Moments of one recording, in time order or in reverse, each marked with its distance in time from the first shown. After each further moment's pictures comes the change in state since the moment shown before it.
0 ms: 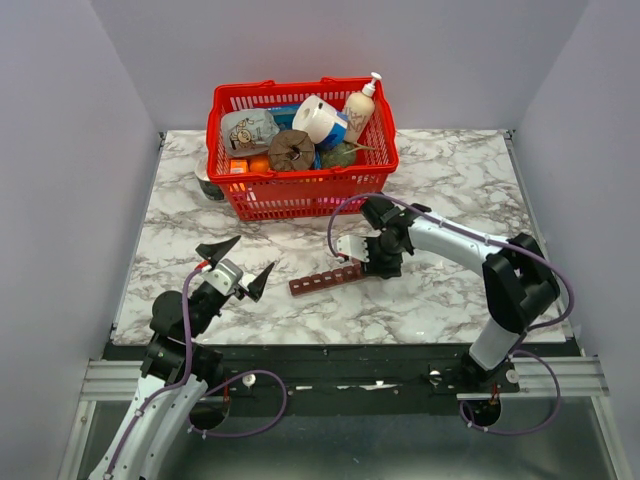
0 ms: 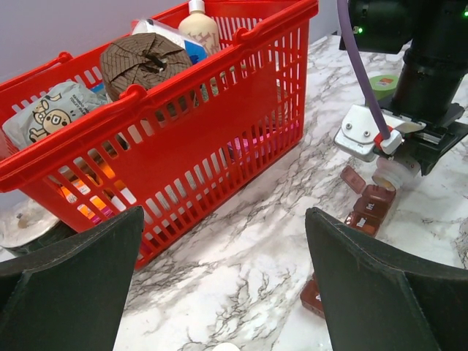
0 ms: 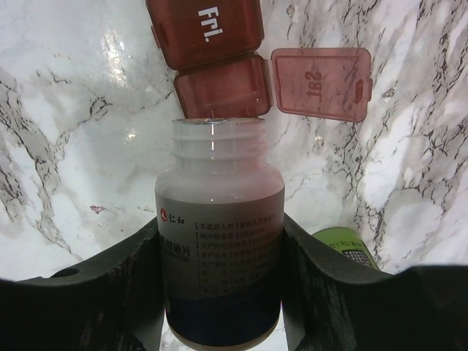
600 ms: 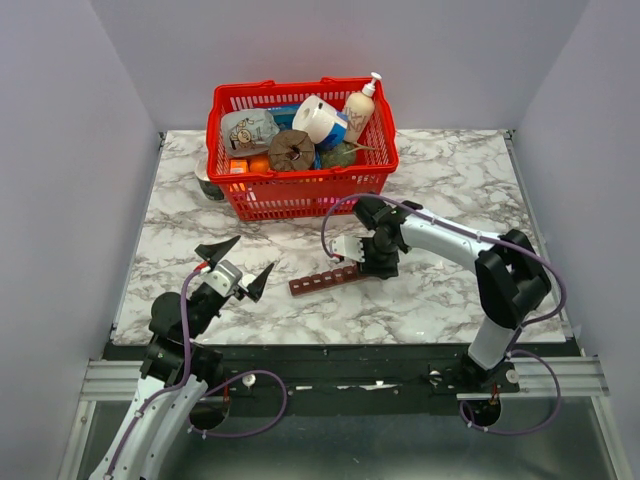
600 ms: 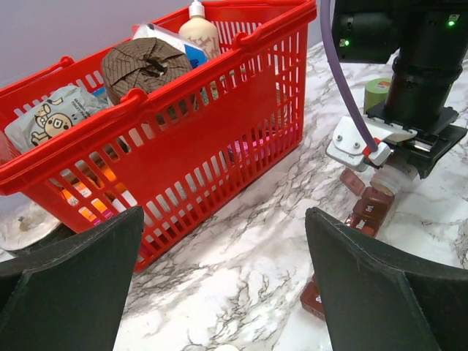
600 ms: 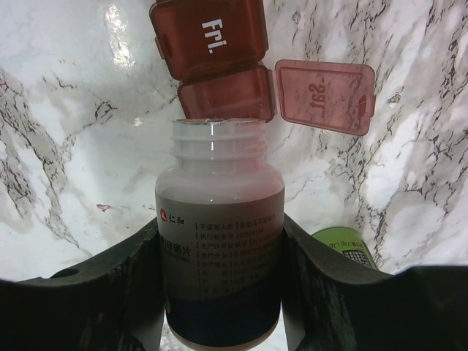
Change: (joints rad) left arm 0.000 -0.010 0.000 0.000 0.003 0.000; right arm 0.031 0.046 0.064 -0.063 0.038 0.029
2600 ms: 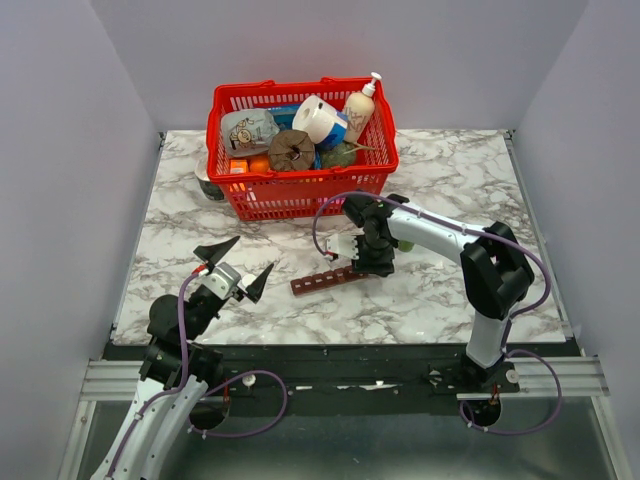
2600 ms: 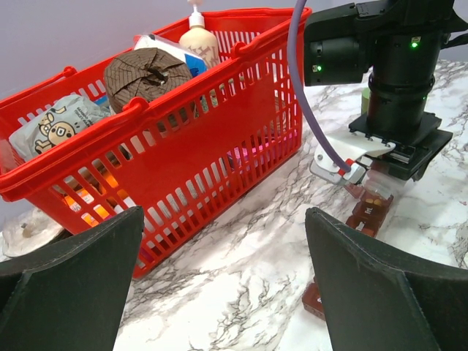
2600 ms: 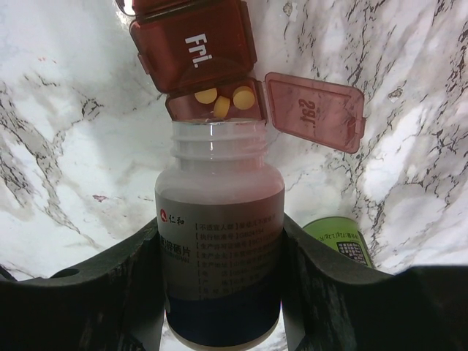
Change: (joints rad) left arm 0.000 -0.023 0.000 0.000 0.008 0.000; right arm 0.031 0.103 0.131 -0.120 0.093 0.046
